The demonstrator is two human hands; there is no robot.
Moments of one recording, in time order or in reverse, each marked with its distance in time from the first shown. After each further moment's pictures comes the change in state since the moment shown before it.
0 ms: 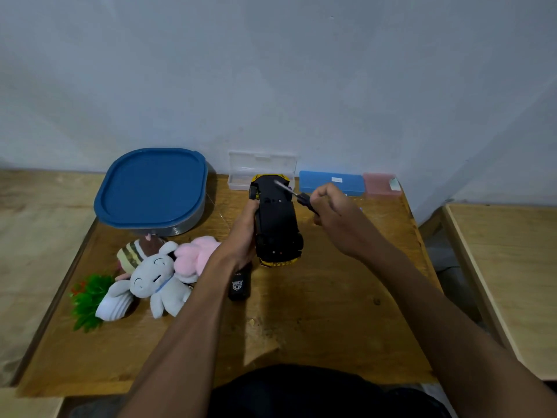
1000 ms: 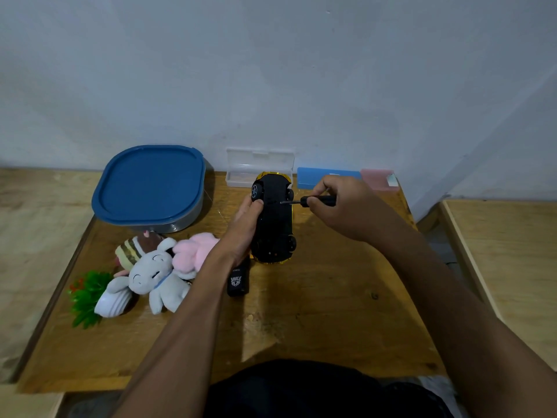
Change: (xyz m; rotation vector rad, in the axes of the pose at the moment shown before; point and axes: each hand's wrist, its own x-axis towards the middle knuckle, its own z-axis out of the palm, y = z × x) left_hand 0.004 -0.007 -0.007 0.121 0.048 0.104; right_hand 0.001 -0.016 -0.022 -0.343 -0.006 -0.030
